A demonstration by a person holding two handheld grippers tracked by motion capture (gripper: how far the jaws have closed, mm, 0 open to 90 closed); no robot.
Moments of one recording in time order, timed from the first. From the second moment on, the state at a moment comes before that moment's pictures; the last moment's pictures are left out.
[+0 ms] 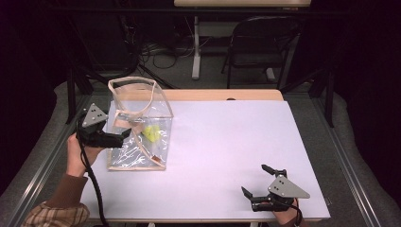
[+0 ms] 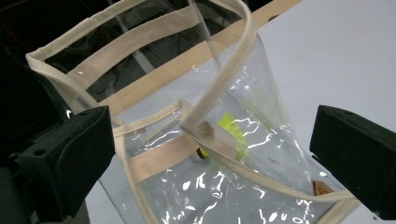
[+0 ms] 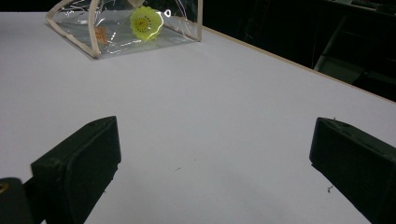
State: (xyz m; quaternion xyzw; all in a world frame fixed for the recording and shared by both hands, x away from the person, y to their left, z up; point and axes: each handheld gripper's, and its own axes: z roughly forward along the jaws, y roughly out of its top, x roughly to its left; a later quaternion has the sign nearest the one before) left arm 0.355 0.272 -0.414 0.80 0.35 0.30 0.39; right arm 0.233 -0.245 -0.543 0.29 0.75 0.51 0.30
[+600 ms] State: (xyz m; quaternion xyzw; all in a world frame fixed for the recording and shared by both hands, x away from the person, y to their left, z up) left arm 0.316 0.258 -0.428 0.79 0.33 0.31 0.41; right arm 0.232 -0.244 -0.542 0.29 0.75 0.51 0.30
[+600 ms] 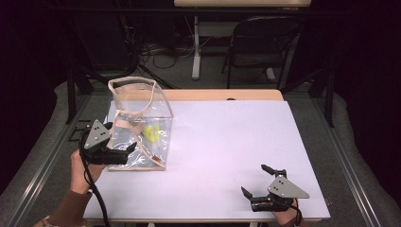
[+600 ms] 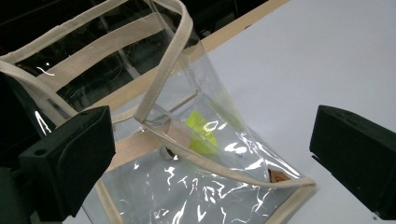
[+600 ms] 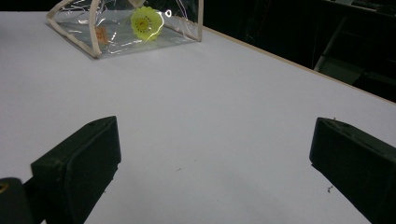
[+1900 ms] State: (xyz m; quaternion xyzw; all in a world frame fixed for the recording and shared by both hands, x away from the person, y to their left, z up) left arm 0.285 0.236 -0.517 0.79 0.31 0.23 0.47; right arm 0.232 -0.244 -0.543 0.29 0.75 0.51 0.30
